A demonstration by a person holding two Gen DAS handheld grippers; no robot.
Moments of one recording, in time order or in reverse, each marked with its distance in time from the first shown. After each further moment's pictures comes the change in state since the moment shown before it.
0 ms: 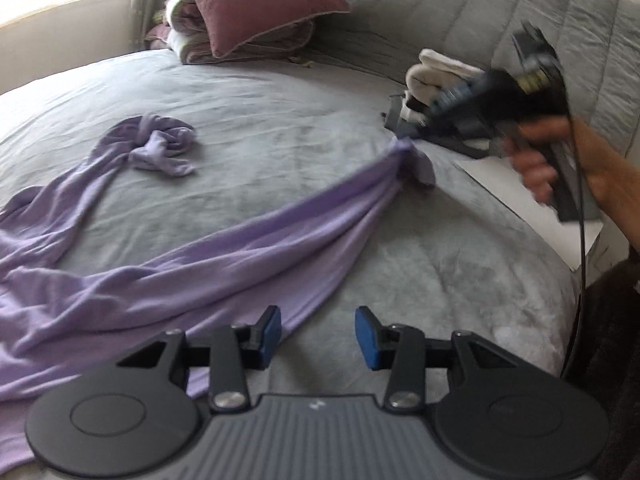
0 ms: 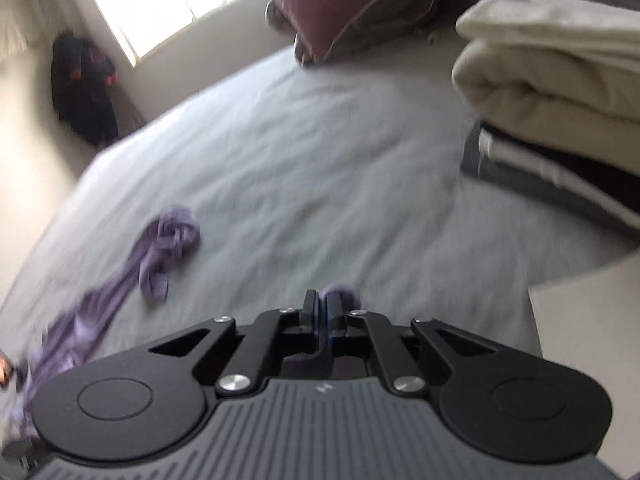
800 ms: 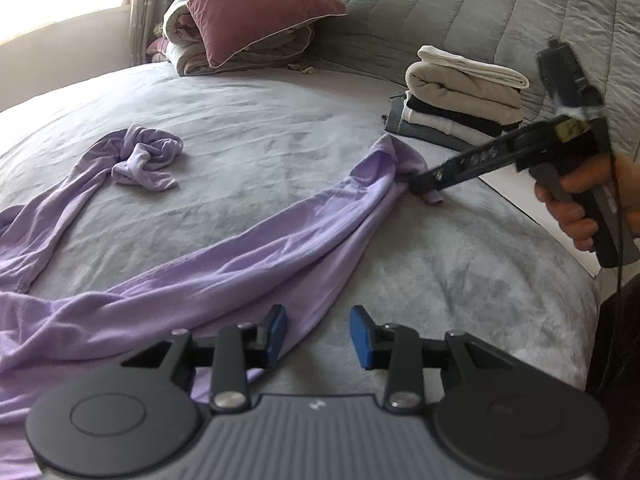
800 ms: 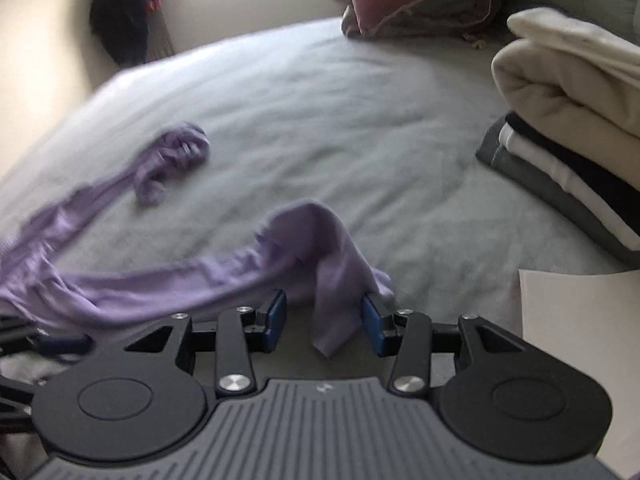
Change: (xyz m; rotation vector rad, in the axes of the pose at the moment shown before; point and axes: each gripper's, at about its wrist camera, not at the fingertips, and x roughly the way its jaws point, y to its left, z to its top) left arm 0.025 -0.017 0.005 0.022 -0.037 0.034; right arm -0.002 0.007 -0.036 -0.300 0.114 -0.063
